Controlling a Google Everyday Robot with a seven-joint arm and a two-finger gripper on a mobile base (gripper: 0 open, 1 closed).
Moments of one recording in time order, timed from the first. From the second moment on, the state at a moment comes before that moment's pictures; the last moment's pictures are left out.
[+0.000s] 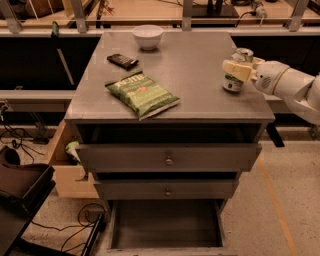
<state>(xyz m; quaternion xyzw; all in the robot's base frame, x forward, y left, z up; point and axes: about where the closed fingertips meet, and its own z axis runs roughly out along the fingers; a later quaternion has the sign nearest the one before) 0.743 -0.247 0.903 -0.22 0.68 0.27 0.65</state>
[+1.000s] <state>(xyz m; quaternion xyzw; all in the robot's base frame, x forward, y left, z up) 0.837 -0.192 0.937 -0.24 0.67 0.29 0.64</state>
